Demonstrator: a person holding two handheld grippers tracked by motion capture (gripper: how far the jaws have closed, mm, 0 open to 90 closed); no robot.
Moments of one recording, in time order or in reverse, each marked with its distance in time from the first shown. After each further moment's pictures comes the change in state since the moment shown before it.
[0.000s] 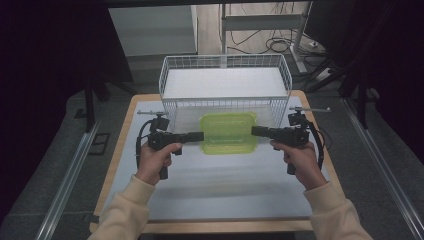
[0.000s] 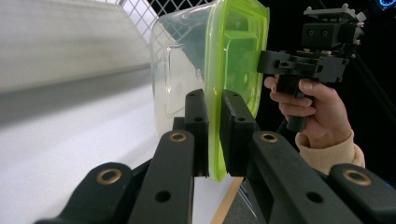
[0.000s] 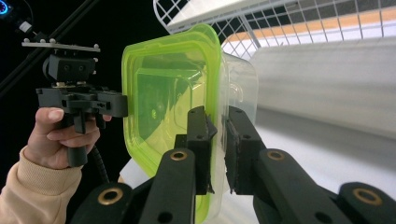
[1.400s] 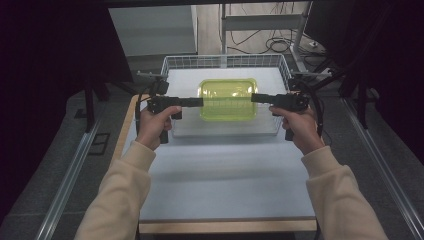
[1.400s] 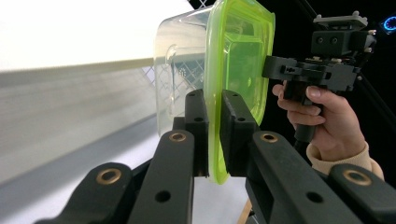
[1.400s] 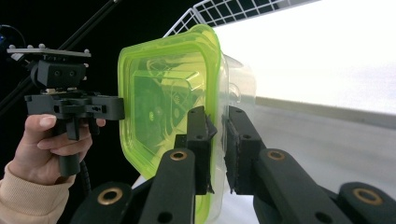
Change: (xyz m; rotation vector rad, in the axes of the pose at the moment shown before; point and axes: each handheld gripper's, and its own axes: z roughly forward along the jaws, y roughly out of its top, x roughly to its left) left arm -0.004 0.086 -0.001 -0.019 0.038 0.029; right arm 0.002 0.082 0.009 -0.043 -0.038 -0.006
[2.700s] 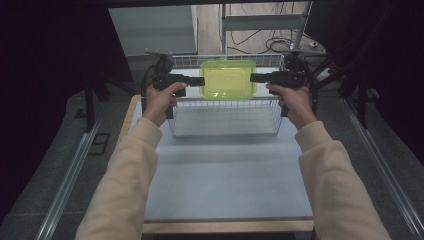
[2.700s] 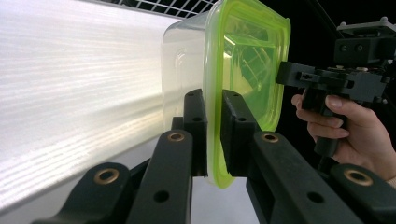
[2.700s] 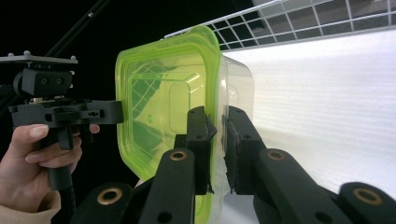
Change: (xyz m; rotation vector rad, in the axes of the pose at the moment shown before) left arm 0.026 0.055 0.020 -0.007 0.066 -0.035; right arm -0.017 0.053 0.024 0.002 -0.076 0.048
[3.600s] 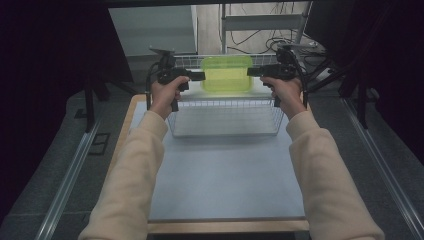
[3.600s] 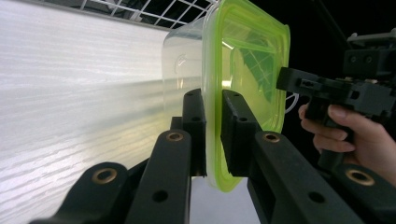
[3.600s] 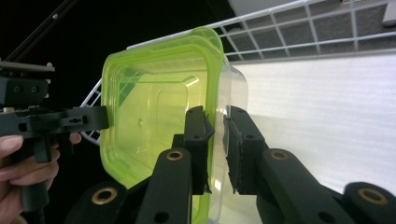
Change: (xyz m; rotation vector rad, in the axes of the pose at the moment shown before) left arm 0.028 0.018 0.022 -0.035 0.024 -0.075; right arm -0.021 0.022 0.033 0.009 -0.090 0.011
